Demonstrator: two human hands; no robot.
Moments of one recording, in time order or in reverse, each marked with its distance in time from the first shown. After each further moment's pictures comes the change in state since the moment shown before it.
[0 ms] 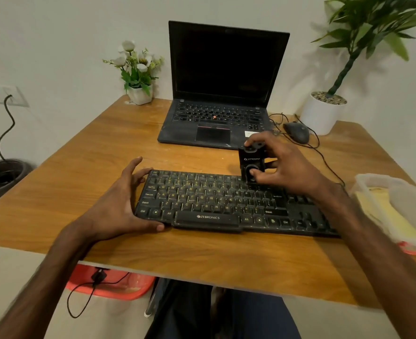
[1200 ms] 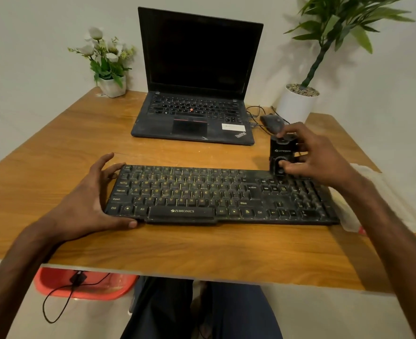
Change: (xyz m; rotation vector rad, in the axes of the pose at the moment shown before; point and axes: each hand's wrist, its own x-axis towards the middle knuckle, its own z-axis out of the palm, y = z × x) left_hand 0.000 0.002 0.005 -0.073 0.006 0.007; right_hand -0.057 0.037 -0.067 -0.068 0.092 0.254
